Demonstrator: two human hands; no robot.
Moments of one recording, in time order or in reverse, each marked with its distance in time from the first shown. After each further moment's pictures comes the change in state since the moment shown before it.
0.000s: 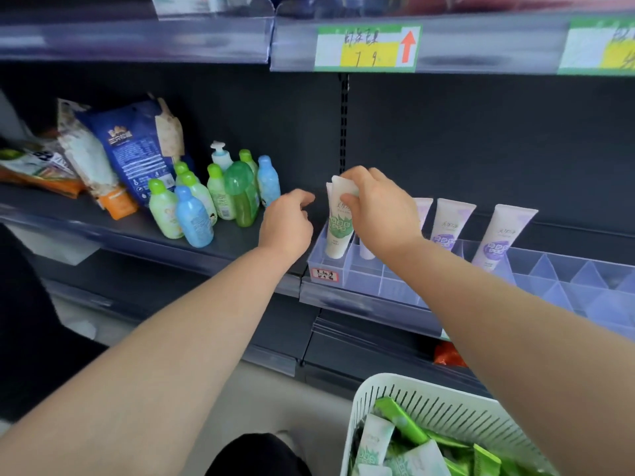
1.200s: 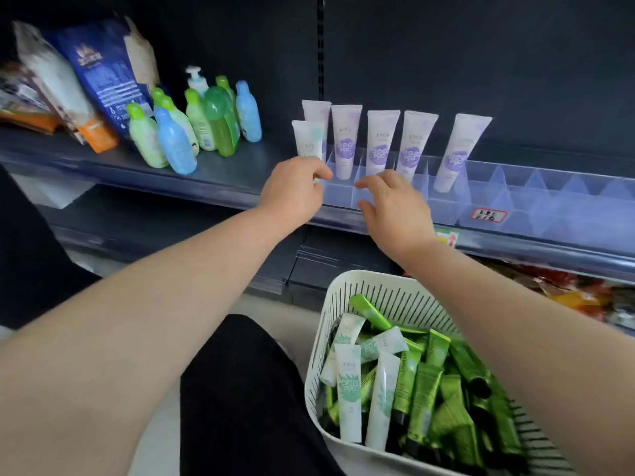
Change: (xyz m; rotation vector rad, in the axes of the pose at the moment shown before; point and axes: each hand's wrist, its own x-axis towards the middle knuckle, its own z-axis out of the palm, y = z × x) left_hand -0.110 0.039 -0.008 0.103 -0.222 0.130; right_hand -0.148 0.026 -0.018 -0.074 -0.137 0.062
